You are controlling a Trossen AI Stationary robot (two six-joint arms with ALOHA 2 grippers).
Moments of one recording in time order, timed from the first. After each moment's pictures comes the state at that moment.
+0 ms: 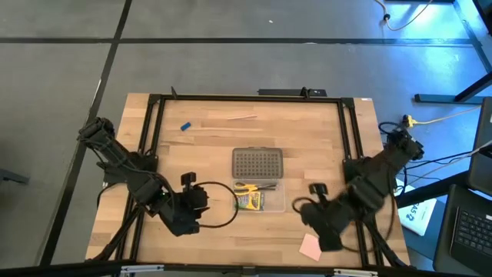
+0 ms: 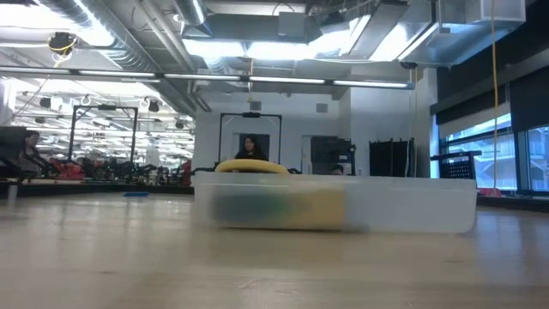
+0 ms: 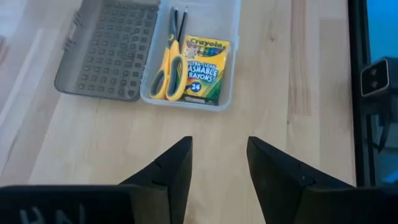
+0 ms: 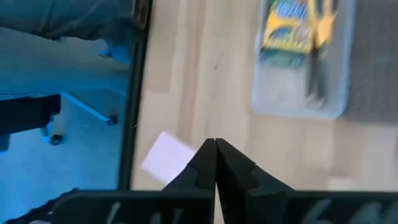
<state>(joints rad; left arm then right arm) -0.71 1.47 1.31 -0.95 -0.54 -0.77 0.73 1.62 1.74 -1.31 0.11 0.65</state>
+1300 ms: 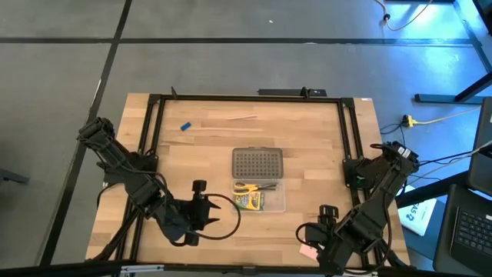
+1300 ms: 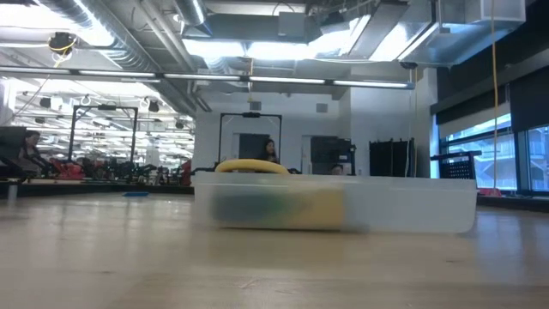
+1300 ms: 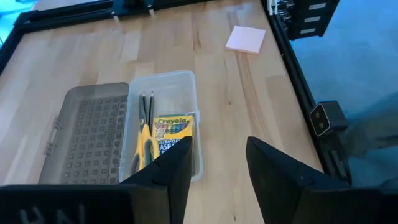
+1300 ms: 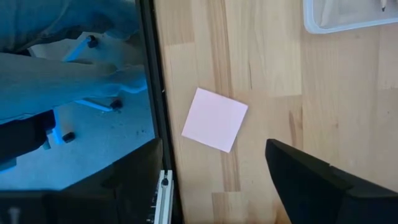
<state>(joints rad) -0.74 1.47 1.31 -0.64 -0.60 -0.41 0.88 1.76 1.74 -1.32 0.05 1.01</state>
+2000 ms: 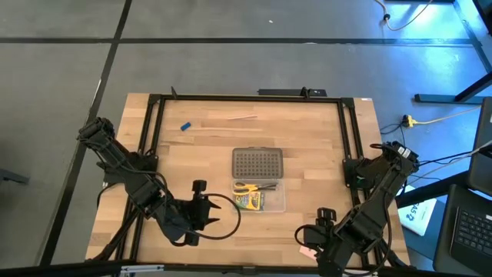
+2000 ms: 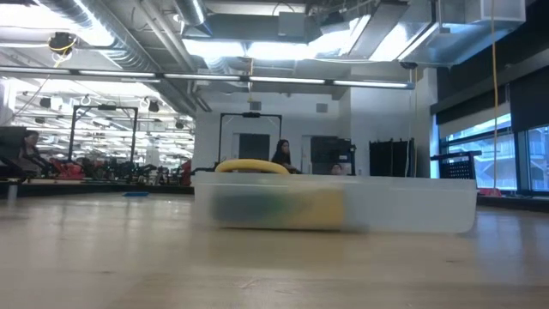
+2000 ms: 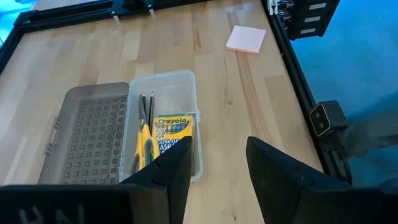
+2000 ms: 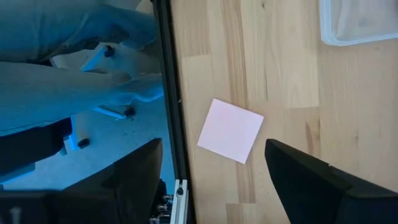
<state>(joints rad) -0.74 1.47 1.31 -0.64 -0.60 -0.41 0.88 1.76 1.74 -1.26 0.05 1.02</state>
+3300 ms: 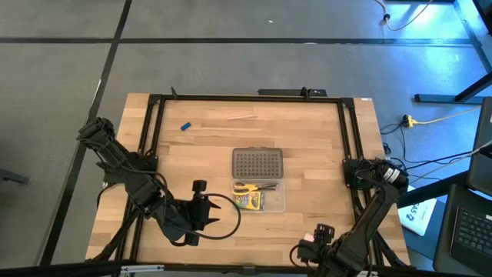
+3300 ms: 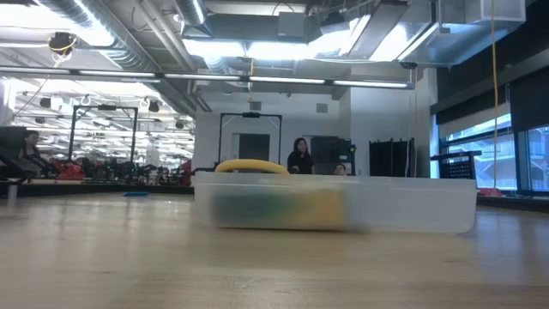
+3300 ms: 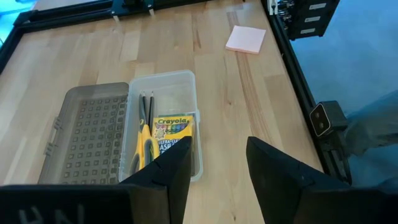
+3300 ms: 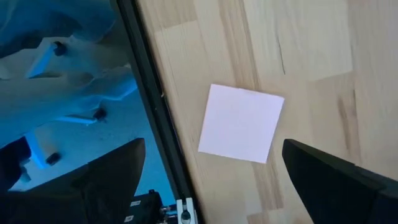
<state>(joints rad) -0.74 1.47 1.31 -0.64 -0.60 -0.41 0.95 1.98 1.74 -1.22 0.08 1.23</state>
